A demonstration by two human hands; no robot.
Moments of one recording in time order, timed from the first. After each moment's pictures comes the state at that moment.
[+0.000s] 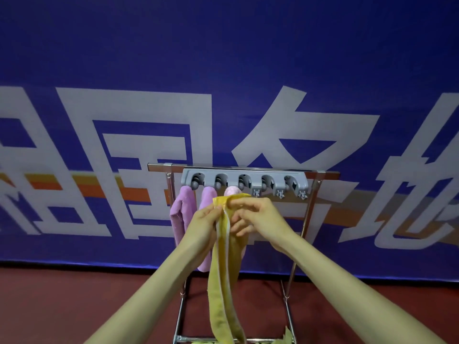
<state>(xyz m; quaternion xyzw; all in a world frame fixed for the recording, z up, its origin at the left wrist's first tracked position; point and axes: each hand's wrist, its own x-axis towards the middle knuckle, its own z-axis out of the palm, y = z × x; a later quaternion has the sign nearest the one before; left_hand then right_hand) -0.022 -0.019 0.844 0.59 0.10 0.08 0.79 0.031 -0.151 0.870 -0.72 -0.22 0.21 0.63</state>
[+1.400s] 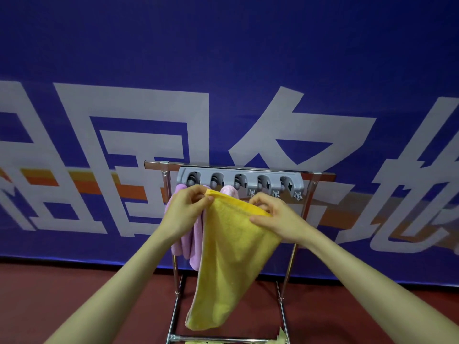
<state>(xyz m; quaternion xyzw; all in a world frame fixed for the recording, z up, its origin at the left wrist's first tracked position) -0.019 0.017 0.861 0.82 0.05 0.19 0.54 0.064 -0.203 0.867 -0.79 -0.37 0.15 0.47</state>
